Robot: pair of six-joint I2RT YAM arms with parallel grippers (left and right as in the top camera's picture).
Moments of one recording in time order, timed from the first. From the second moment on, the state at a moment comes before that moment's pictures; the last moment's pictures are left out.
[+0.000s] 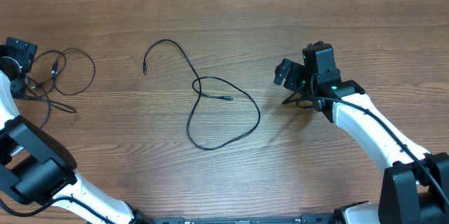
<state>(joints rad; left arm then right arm) 0.69 2.02 1.73 -0.72 0.15 -0.67 0.26 1.57 0.96 -0.32 0.01 0.60</state>
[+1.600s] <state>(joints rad) 0.52 1.91 1.78 -1.40 0.18 -0.48 0.26 1.57 0.96 -0.32 0.01 0.60</state>
